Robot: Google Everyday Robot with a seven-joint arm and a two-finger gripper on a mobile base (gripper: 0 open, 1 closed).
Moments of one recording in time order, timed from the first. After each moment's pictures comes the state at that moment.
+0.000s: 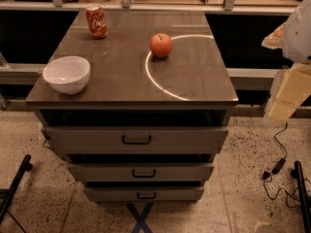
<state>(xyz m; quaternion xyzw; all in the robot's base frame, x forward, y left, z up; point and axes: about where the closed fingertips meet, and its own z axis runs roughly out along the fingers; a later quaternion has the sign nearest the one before) 0.438 -0.217 0.977 -0.60 0.78 -0.03 0.16</state>
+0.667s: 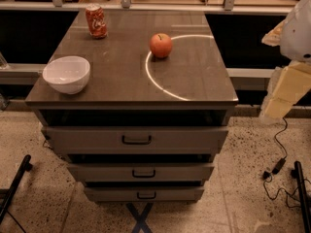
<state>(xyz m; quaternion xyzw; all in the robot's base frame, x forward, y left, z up) 0.443 -0.213 0.979 -0.60 0.78 -0.04 0.17</state>
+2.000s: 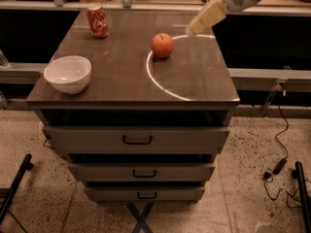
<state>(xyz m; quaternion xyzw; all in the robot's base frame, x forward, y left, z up) 0.698 -0.146 1.010 -0.48 0.75 0.04 0.45</state>
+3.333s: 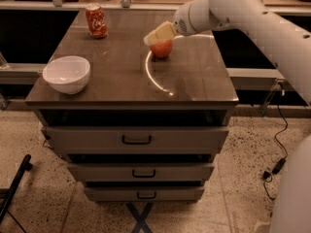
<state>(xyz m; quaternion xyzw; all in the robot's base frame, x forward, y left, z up) 0.785 -0.052 0.928 -0.38 0.77 0.12 0.50</state>
